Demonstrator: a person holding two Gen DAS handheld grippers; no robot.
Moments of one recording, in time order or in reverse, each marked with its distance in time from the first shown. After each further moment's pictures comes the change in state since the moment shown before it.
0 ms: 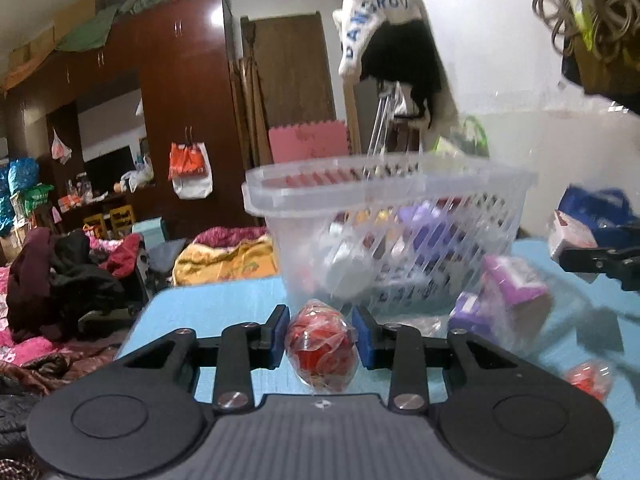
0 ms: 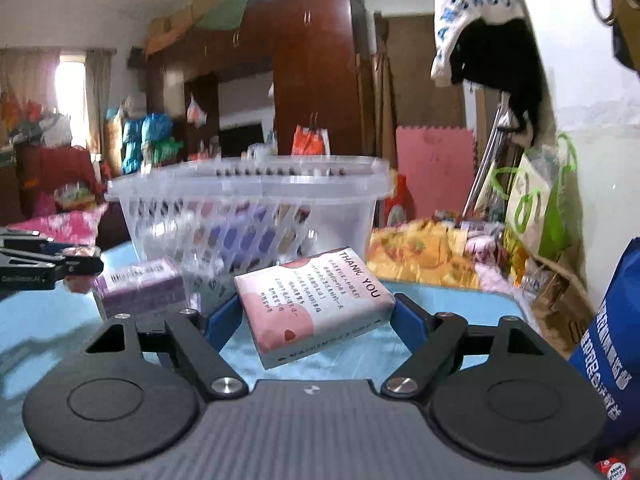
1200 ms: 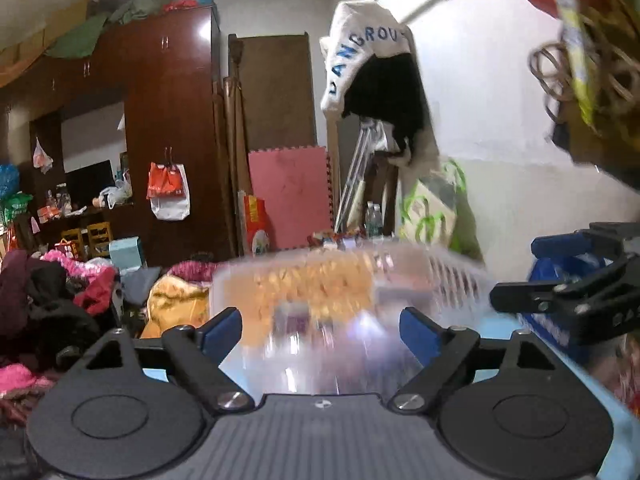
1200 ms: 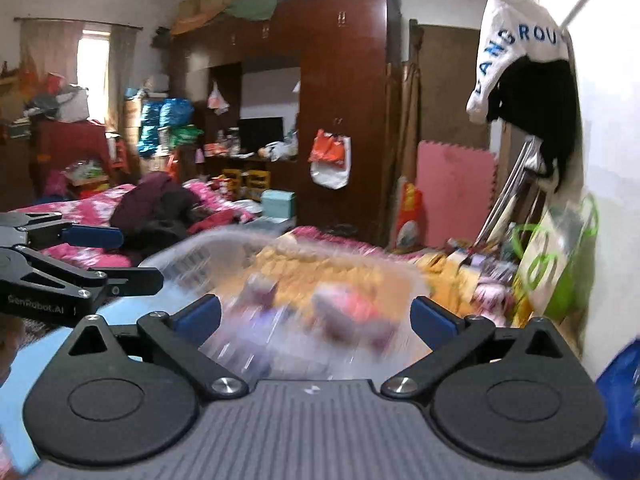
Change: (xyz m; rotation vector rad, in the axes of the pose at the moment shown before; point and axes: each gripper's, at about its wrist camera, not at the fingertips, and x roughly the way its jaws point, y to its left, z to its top) left arm -0.001 -0.017 0.073 -0.021 -0.031 -0.082; right arm 0.010 0.039 0.094 -0.116 0.068 0.042
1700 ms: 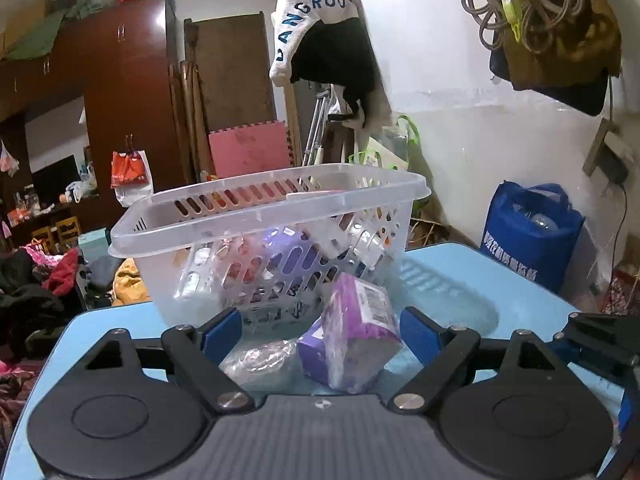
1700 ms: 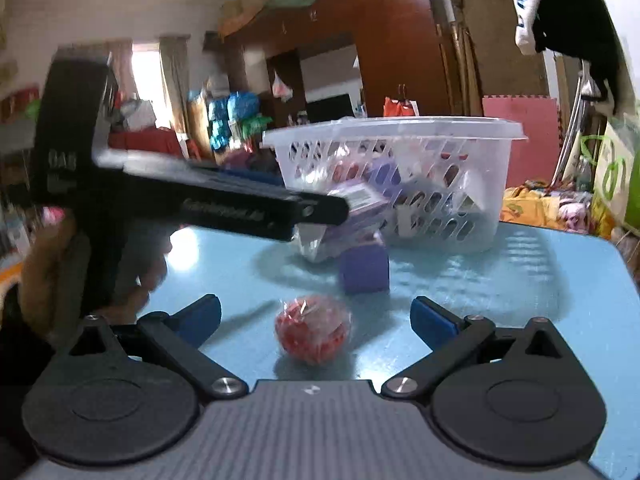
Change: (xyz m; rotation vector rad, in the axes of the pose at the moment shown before) left arm 0.009 -0.059 -0.063 0.074 0.046 -0.070; right arm -0.015 0.033 -0.111 0.080 0.046 0.239
